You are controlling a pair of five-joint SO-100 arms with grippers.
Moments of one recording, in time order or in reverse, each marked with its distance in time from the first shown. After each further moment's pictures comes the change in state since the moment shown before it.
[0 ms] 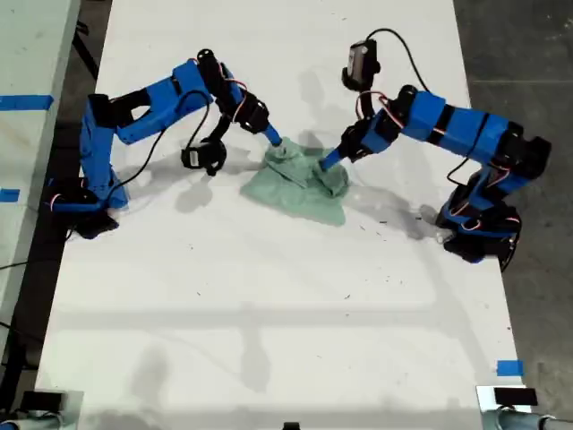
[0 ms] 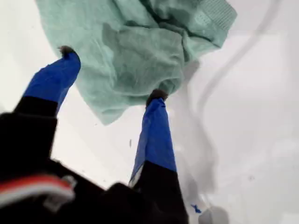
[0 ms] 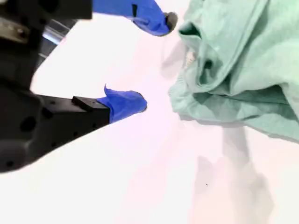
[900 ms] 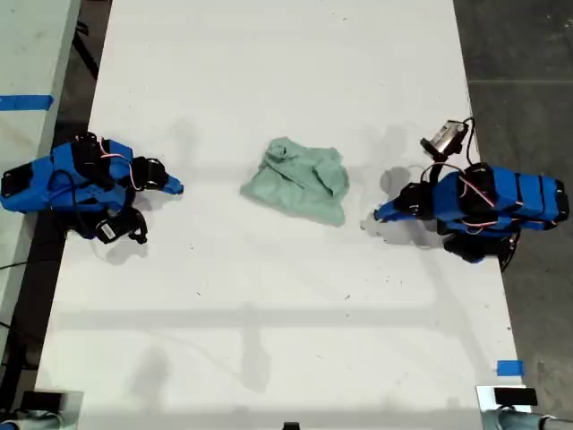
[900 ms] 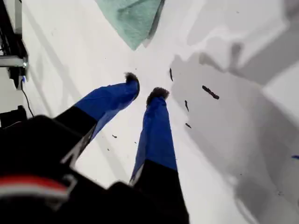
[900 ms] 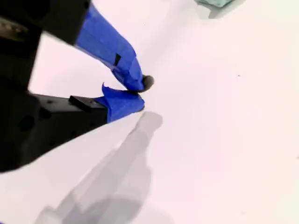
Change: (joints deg) arm 0 9.2 125.9 129.1 -8.4 -40.5; arm 1 -21.3 86.4 74.3 -6.8 50.1
